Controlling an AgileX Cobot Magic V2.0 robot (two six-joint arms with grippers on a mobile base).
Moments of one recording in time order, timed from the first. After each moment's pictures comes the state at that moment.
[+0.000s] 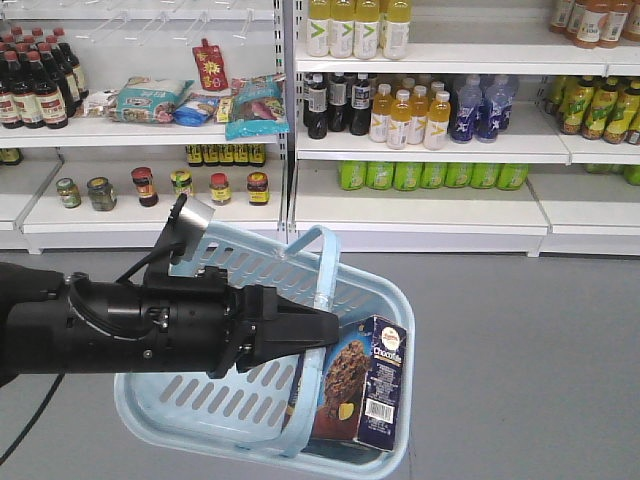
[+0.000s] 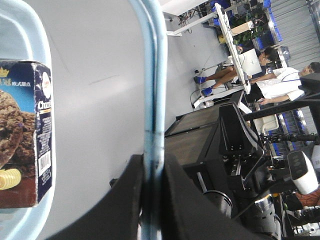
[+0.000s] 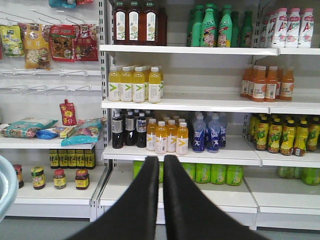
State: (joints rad) left arm -0.46 1.40 -0.78 -1.67 0.82 0.89; right arm 0.00 -0.01 0.03 -0.03 0.01 0.02
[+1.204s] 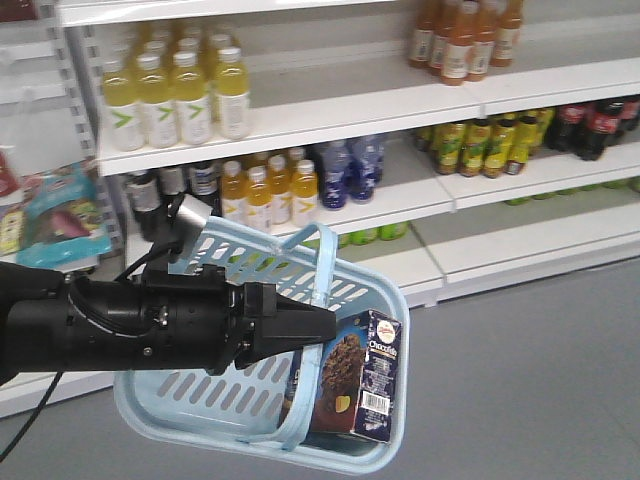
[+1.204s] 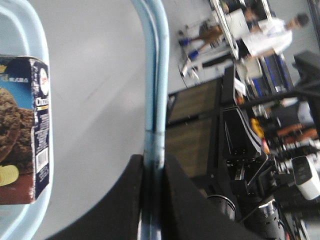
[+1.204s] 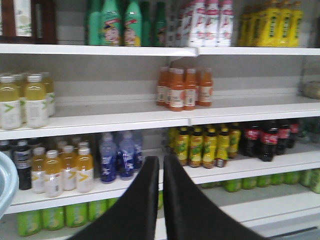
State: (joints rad) left arm -0.46 1.40 -0.78 -1.67 0.81 0.89; right arm 0.00 -0.01 0.03 -0.03 0.01 0.02
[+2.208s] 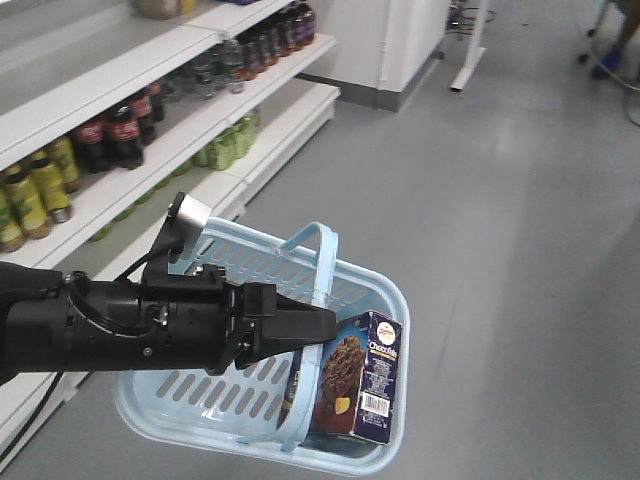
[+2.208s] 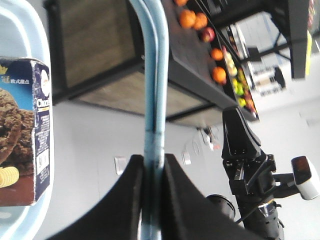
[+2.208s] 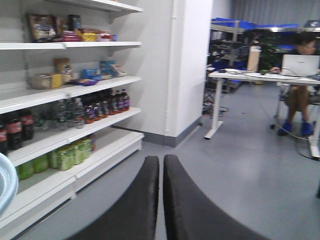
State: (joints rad) left arm -0.46 1.40 -0.78 -1.67 0.81 0.89; right arm 0.00 -0.01 0.03 -0.03 0.01 0.02
